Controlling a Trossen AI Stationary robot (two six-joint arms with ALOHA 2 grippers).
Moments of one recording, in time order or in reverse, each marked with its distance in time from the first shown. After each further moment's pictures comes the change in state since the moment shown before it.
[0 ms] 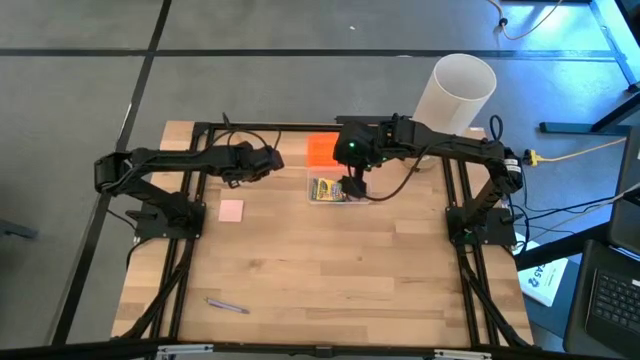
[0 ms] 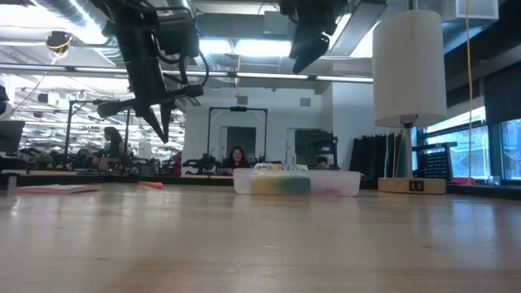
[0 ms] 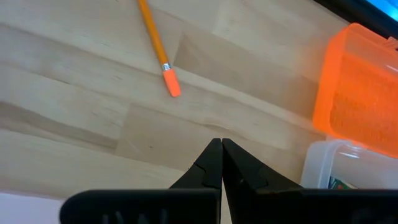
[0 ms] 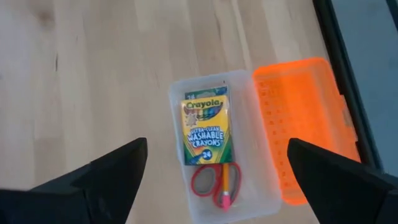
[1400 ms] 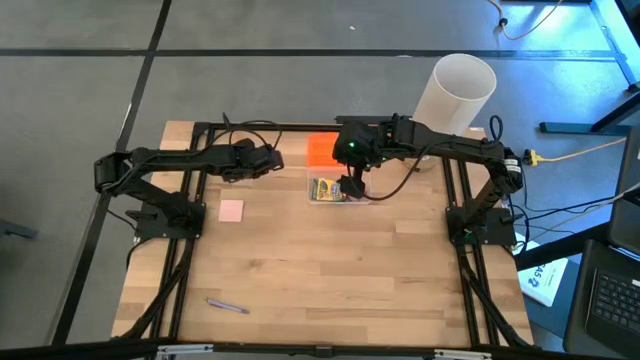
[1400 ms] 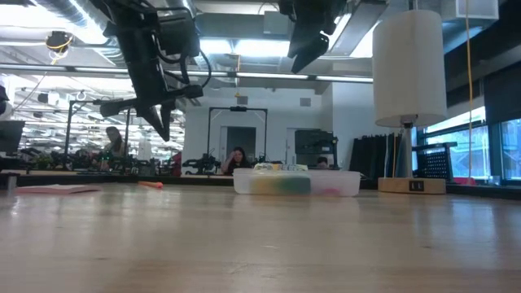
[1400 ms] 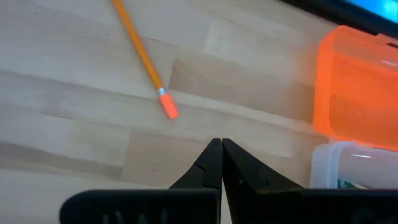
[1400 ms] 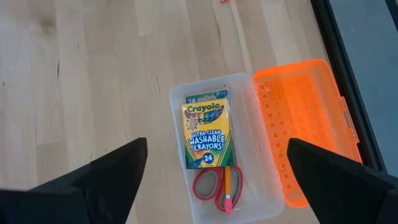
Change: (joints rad) left arm 0.008 -0.001 0.000 0.020 -0.051 0.140; right arm 0.000 0.000 0.000 0.012 -0.002 0.013
